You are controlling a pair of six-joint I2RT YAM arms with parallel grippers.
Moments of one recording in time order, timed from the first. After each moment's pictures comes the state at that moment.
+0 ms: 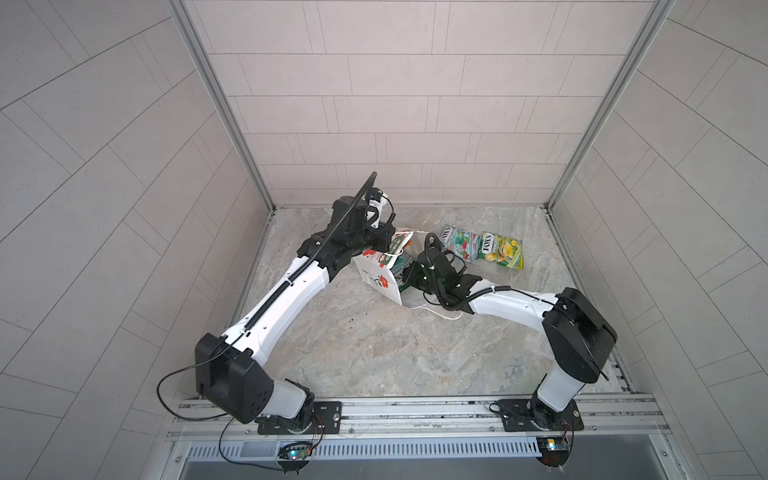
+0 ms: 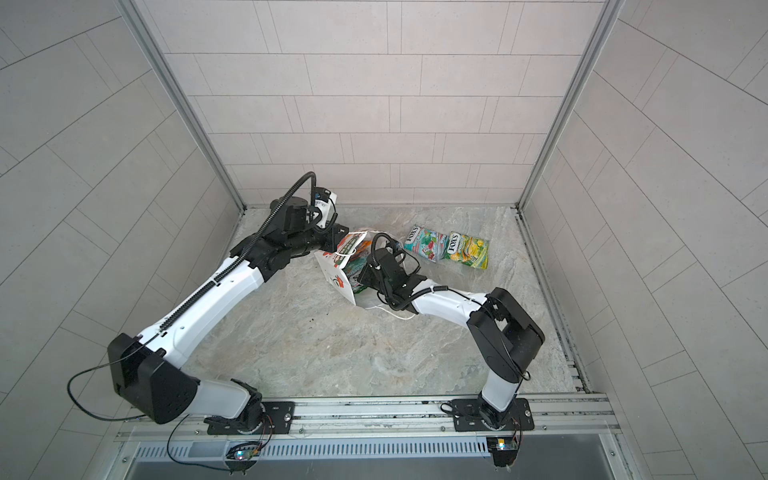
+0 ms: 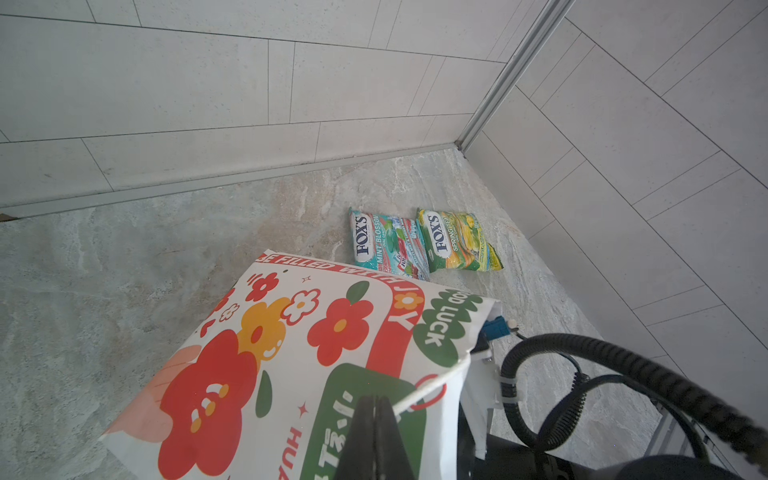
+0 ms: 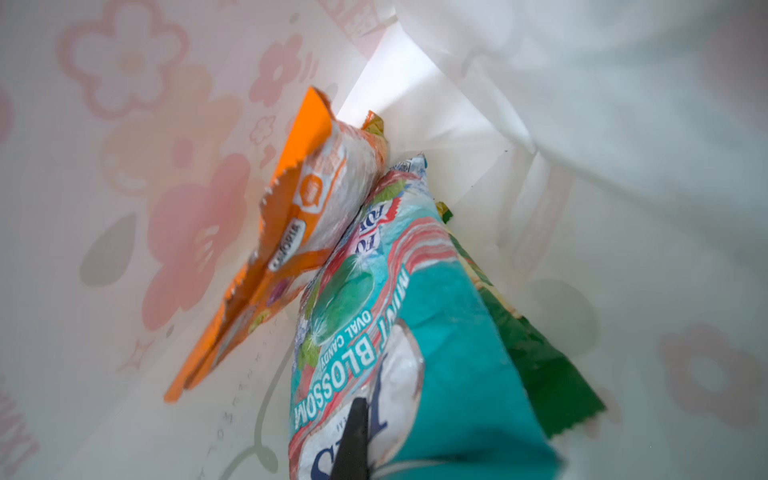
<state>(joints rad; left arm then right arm) -0.45 1.43 1.37 -0.45 0.23 -0.24 0.73 1.68 1.07 0.02 0.10 1.02</state>
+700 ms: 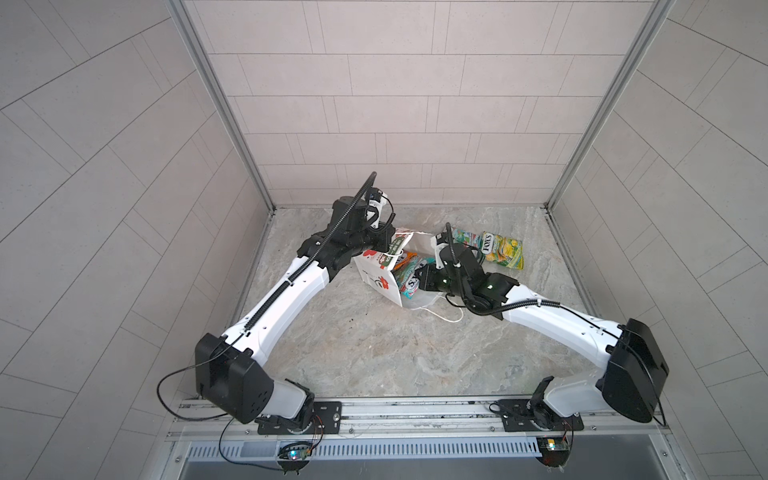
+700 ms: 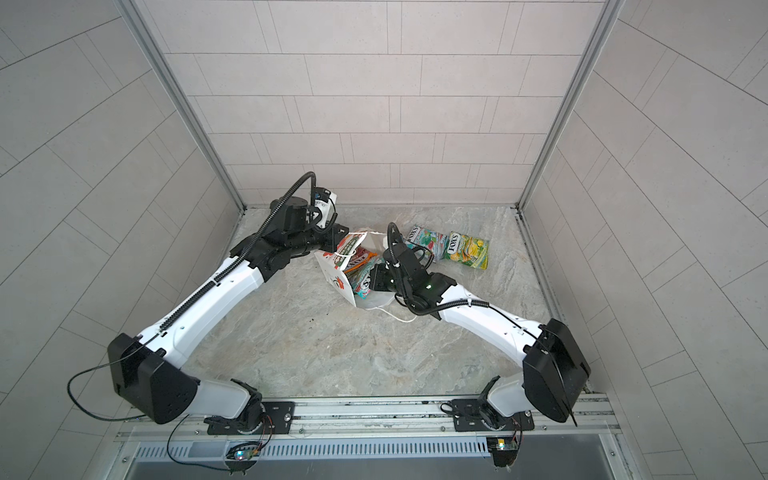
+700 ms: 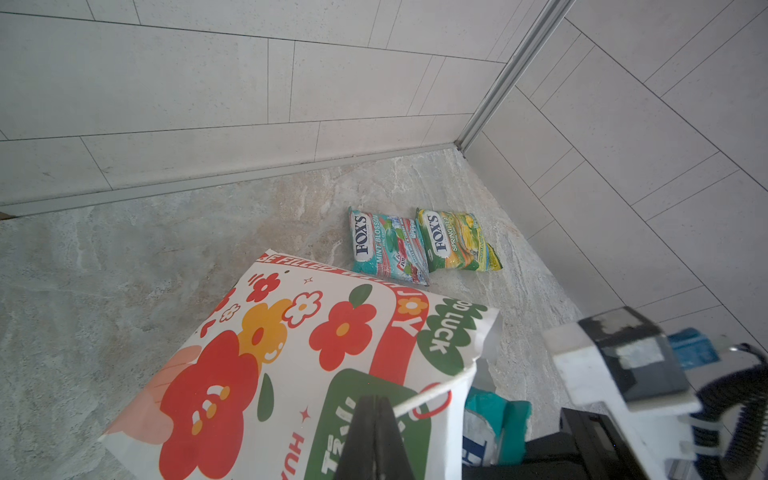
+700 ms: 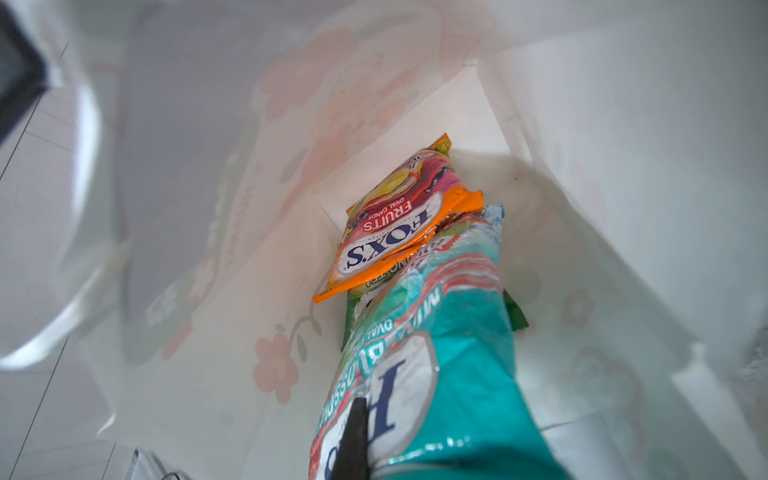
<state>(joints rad) -0.45 1.43 1.37 -0.45 0.23 -0.25 0.73 1.39 1.06 -0.25 0.00 0.71</state>
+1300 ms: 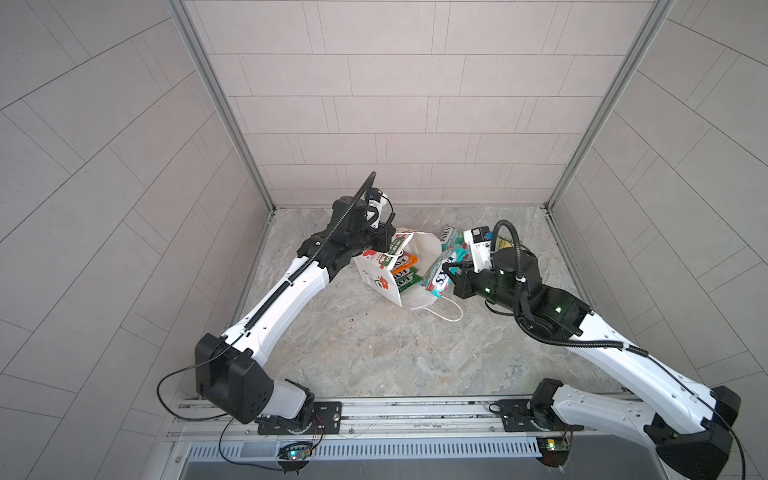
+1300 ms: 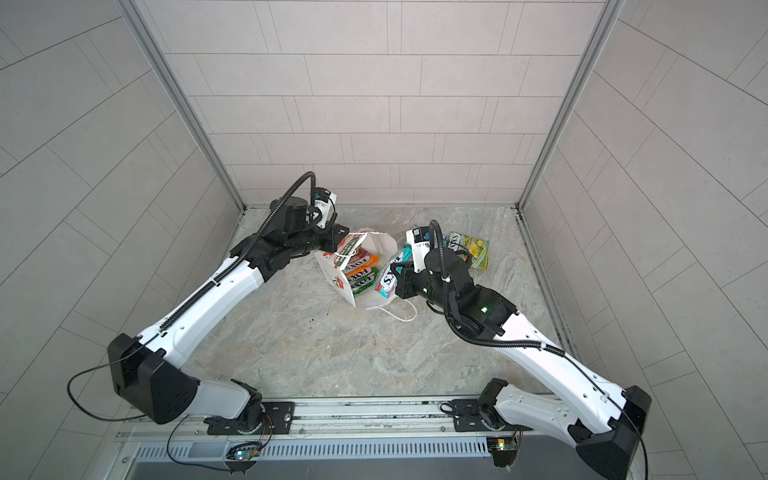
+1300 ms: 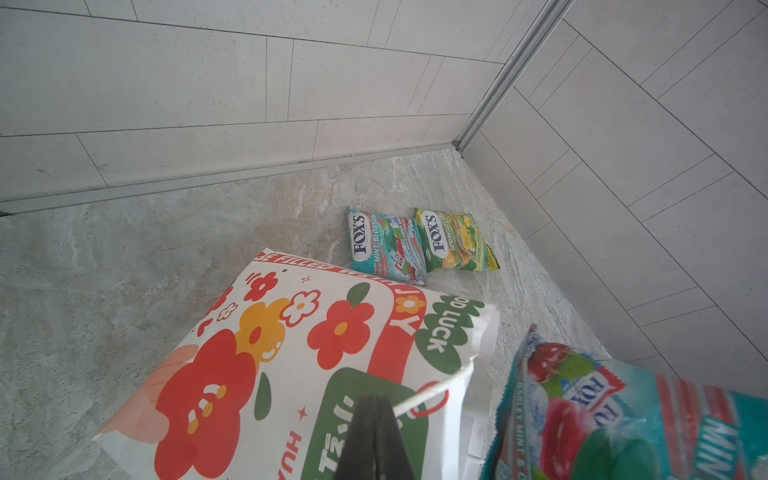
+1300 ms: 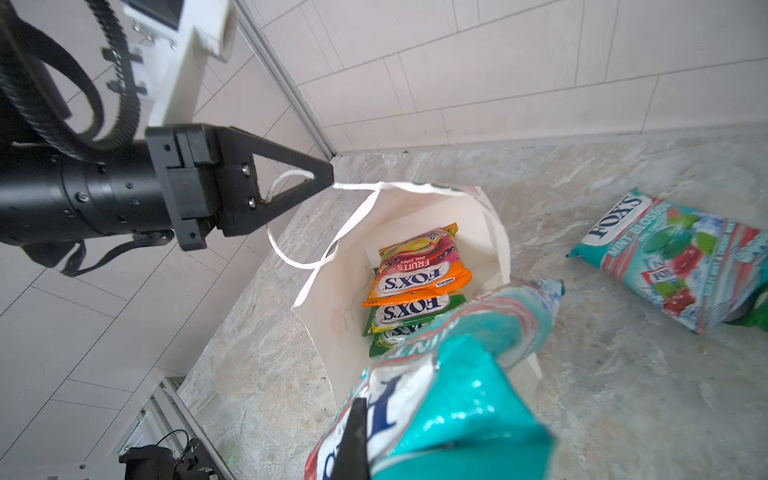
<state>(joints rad) -0.45 1.43 1.37 -0.45 0.24 -0.25 0.73 0.99 1.06 -0.44 0.05 0.50</state>
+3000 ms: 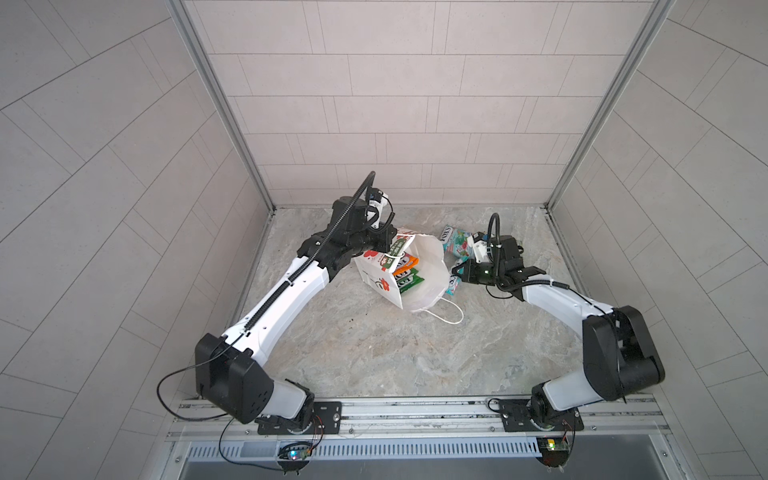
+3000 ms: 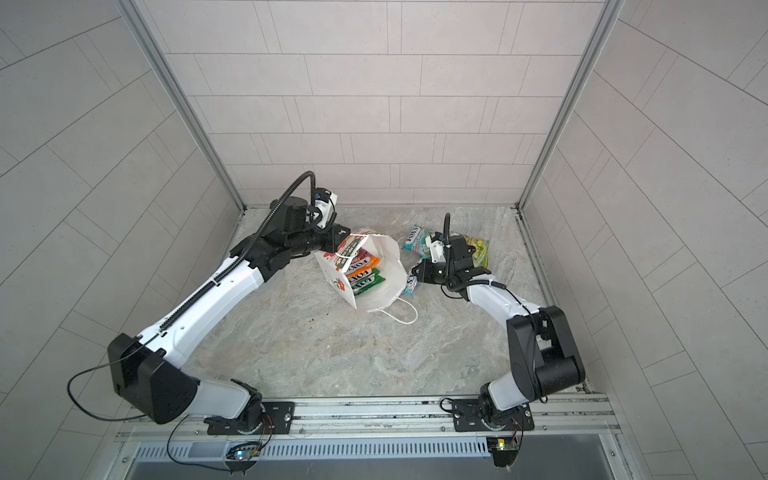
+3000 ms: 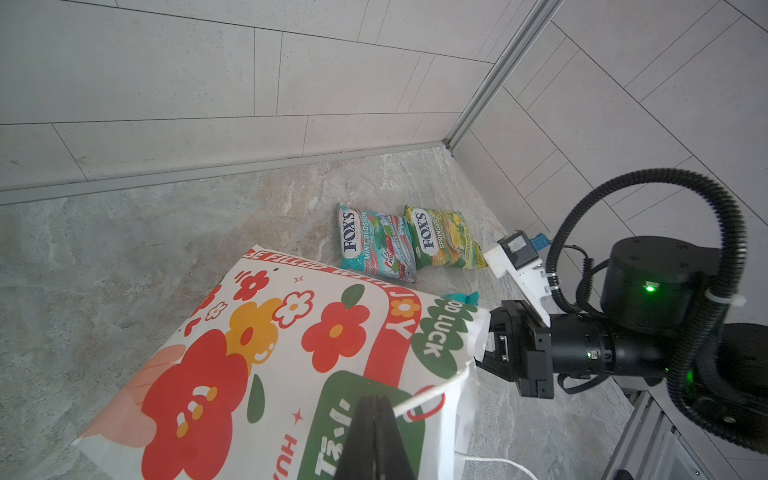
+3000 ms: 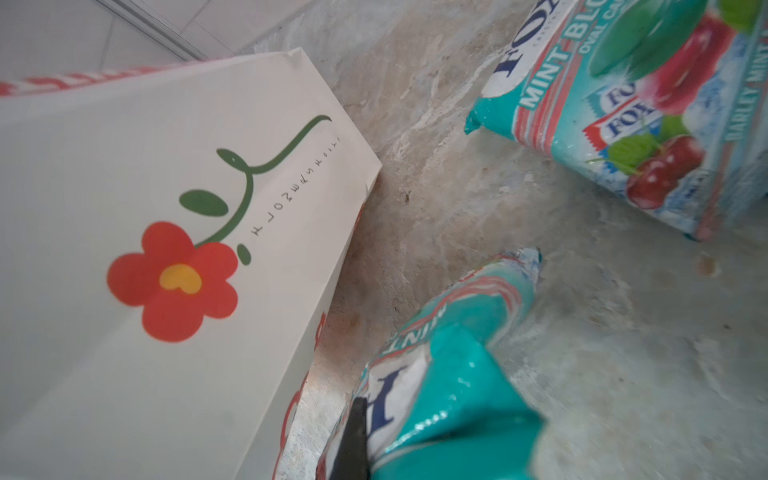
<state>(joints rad) -0.45 1.43 1.37 -0.45 0.27 -0.27 0.20 1.52 0.89 -0.09 -0.52 0.45</state>
